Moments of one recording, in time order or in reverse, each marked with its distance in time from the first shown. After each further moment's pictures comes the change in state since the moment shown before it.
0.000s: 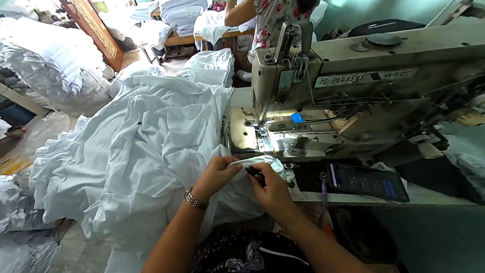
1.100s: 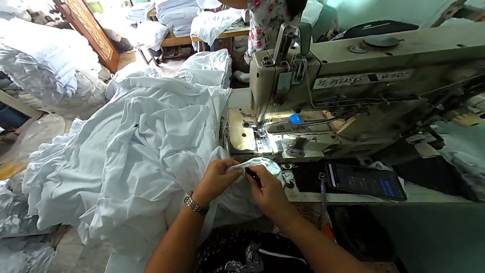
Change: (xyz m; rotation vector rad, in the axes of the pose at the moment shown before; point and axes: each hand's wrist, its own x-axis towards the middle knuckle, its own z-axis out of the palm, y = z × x) left_hand -0.002 -0.006 0.004 0.019 0.003 0.043; right_hand 0.000 0.004 0.010 -0.008 0.020 -0.062
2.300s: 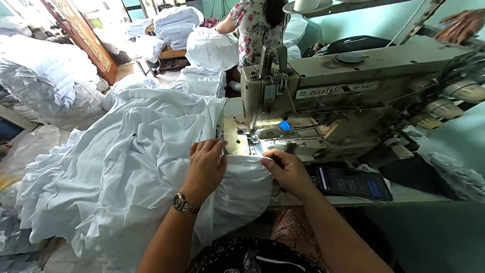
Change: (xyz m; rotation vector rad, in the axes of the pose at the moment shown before) left_hand 0.016 0.048 -0.019 0.904 0.276 0.284; right_hand 0.053 0.022 -0.074 0.292 -0.107 0.127
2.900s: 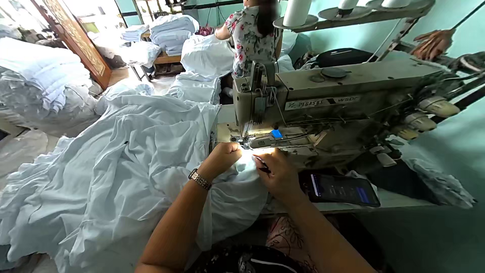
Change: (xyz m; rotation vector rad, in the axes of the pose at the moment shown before) left_hand 0.066 -0.003 0.042 -0.739 -0.357 -0.105; right_hand 0.011 0.009 0.014 -0.597 0.319 -0.374
